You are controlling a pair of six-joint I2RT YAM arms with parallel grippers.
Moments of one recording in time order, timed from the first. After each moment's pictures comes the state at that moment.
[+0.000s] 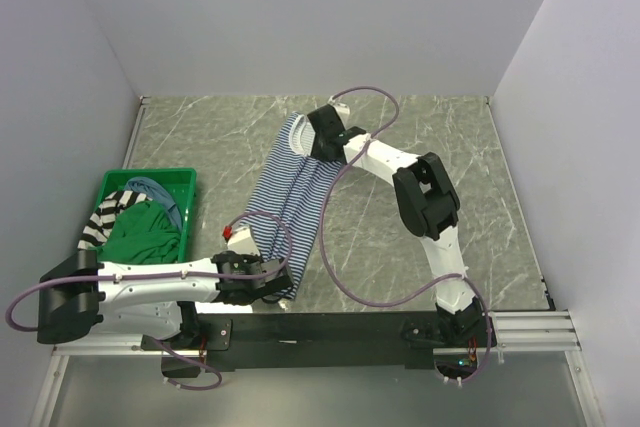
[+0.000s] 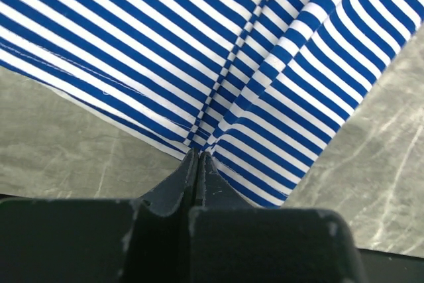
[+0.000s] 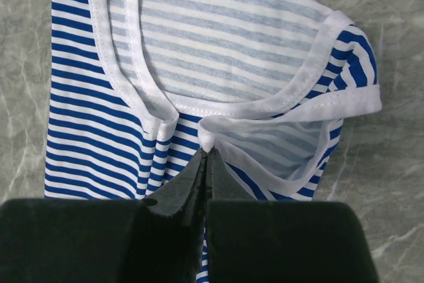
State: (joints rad) left arm -1.26 1.14 0.59 -0.80 -0.55 -1.60; right arm 0.59 2.23 1.76 -0.35 0.27 0.67
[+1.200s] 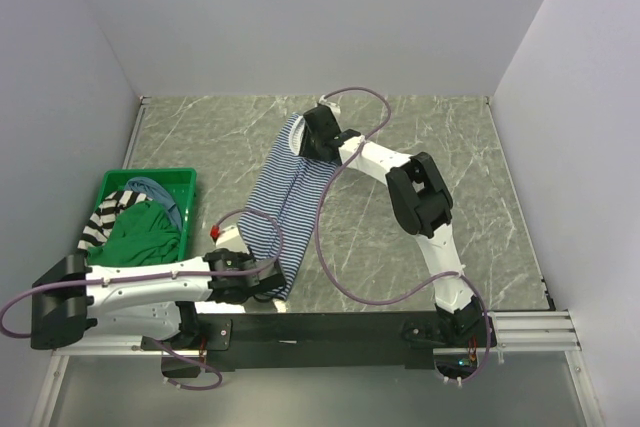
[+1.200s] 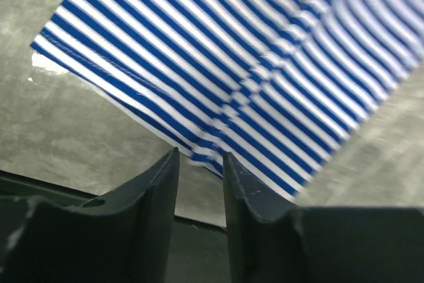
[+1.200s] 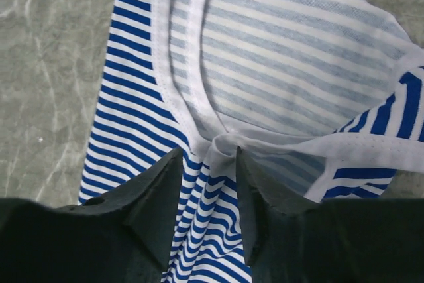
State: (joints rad) left arm -1.24 1.10 0.59 -0.93 -0.57 -1.67; right arm 0.60 2.29 1.79 -0.25 0.17 0.65
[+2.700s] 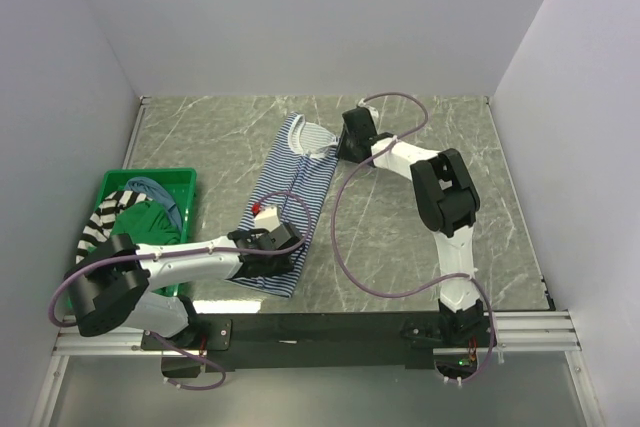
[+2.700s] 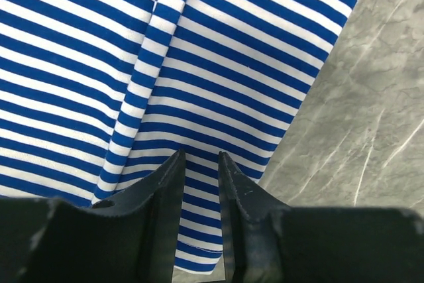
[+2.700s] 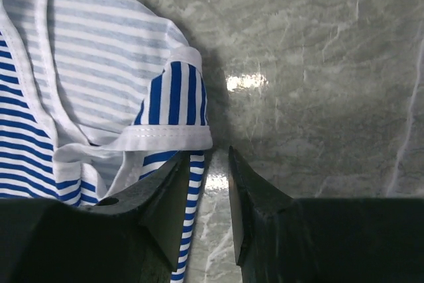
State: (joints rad) left arm -1.02 1.36 0.64 -0.43 -0.36 -1.16; right arm 0.44 2.17 1.52 -0.14 0.14 0.63
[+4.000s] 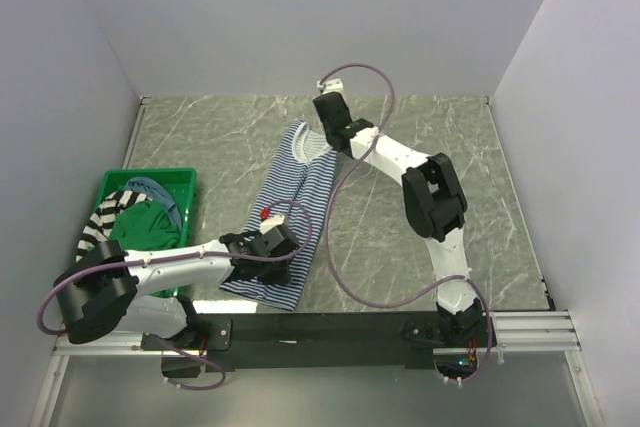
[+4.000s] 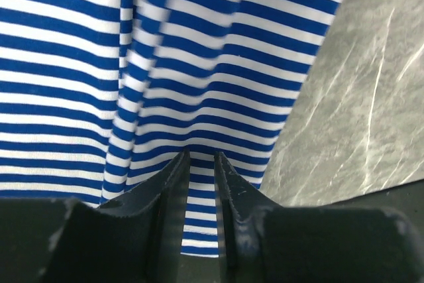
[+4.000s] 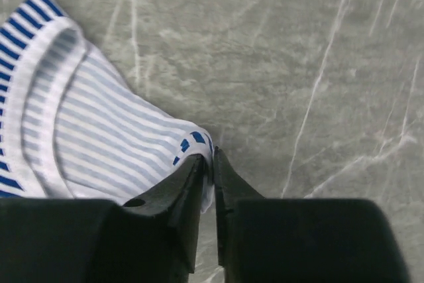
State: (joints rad) left arm -1.01 1.29 0.59 -0.42 -0.16 -1.00; right arm 0.55 2.19 1.79 -0.30 0.49 0.14
